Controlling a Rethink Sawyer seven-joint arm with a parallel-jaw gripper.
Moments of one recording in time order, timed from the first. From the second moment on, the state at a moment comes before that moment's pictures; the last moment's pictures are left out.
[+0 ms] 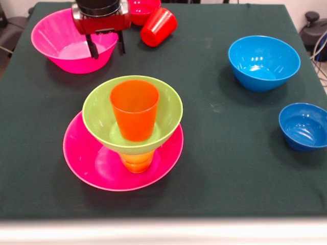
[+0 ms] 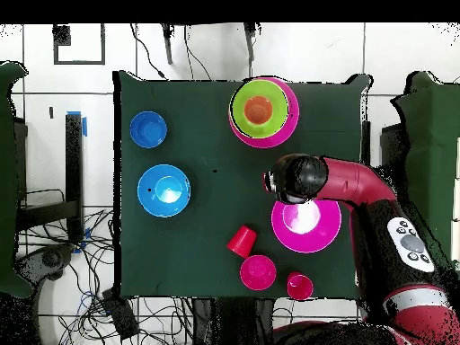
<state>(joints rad) -0.64 -0.54 0.29 1.54 -0.38 0.73 1.42</state>
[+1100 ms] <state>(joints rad) -0.60 -0.53 0.18 1.54 -0.38 0.72 1.42</state>
